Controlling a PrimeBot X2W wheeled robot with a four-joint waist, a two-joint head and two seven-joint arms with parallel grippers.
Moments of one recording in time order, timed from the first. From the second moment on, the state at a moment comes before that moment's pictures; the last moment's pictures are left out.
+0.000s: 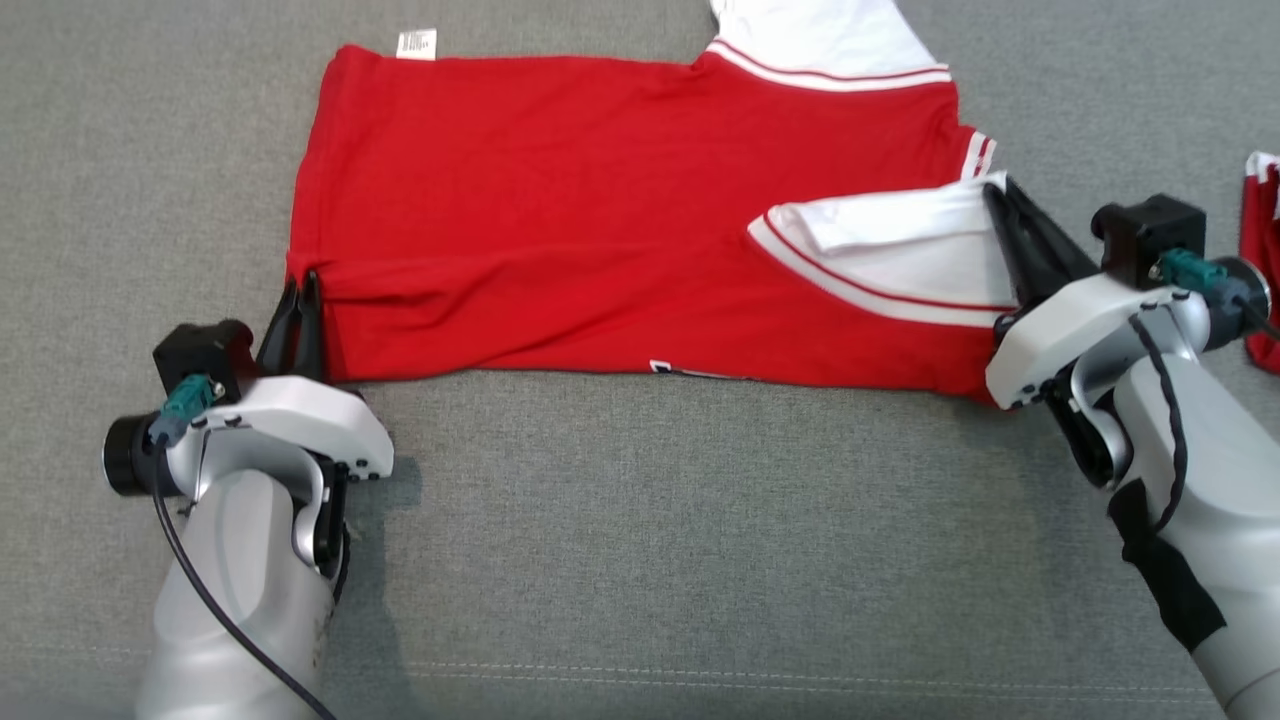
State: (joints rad) left arm -0.58 0.03 0.09 0.74 -0.10 -0.03 -0.26; right arm -0.80 -0.23 0.43 0.82 0.37 0.13 -0.26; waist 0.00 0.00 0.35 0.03
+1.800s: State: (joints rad) left arm -0.34 0.03 0.03 0.57 -0.24 -0.02 -0.26; right arm -0.43 -0.17 0.30 0.70 0.39 0.13 -0.26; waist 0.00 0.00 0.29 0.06
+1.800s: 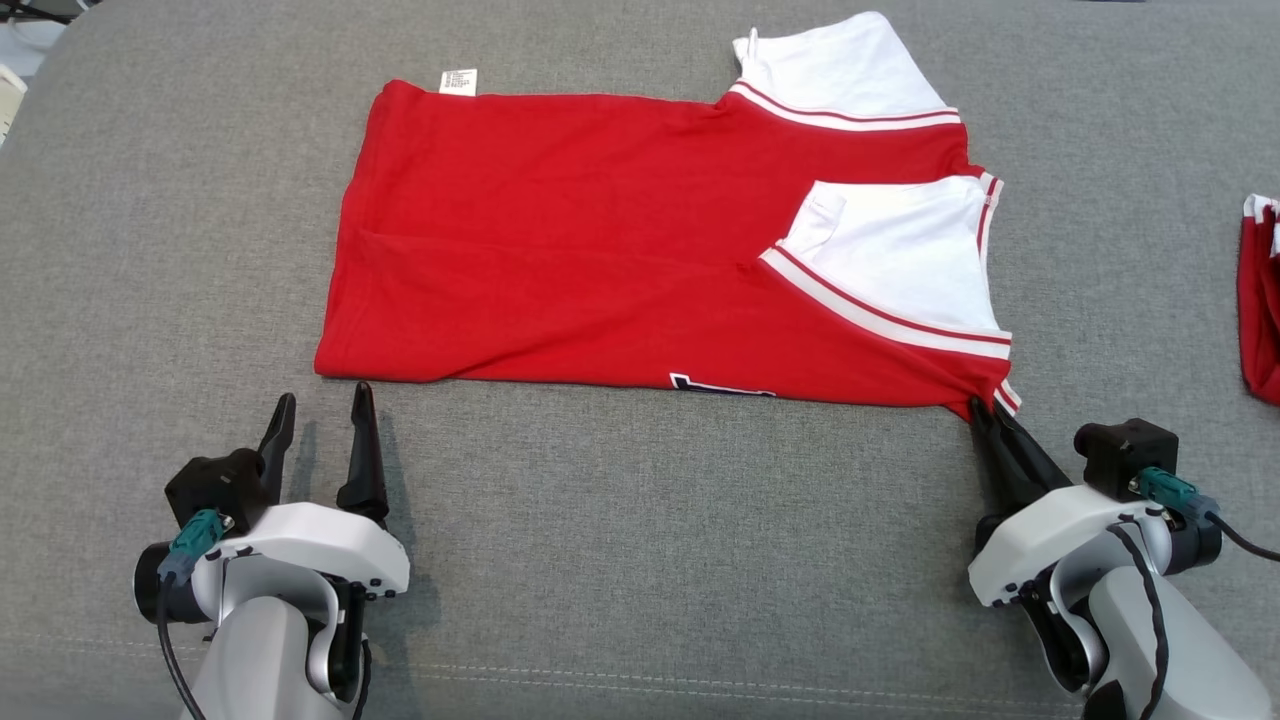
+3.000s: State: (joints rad) left arm -0.56 0.04 0.18 0.85 -0.18 -0.11 -0.26; right arm -0.50 -0.17 0.36 0.65 0.42 0.13 -0.26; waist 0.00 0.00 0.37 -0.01
